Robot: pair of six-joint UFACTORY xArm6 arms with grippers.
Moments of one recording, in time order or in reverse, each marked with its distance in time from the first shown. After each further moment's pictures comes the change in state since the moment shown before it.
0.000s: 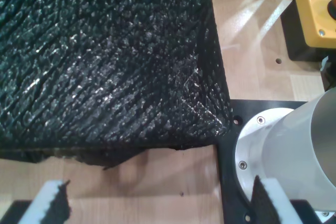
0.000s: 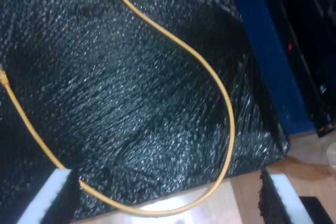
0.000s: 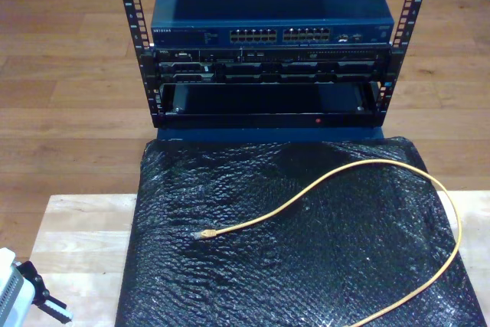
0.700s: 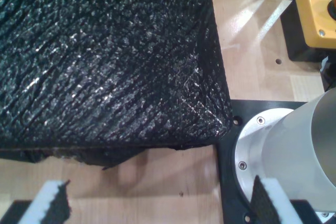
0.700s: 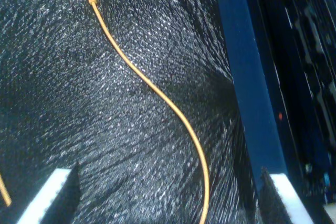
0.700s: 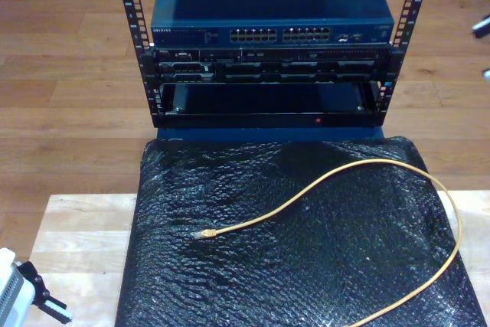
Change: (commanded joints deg) left arm 0.0 0.7 0.0 0.0 -0.3 -0.2; right arm 13.6 6.7 -6.5 1.2 -4.6 4.0
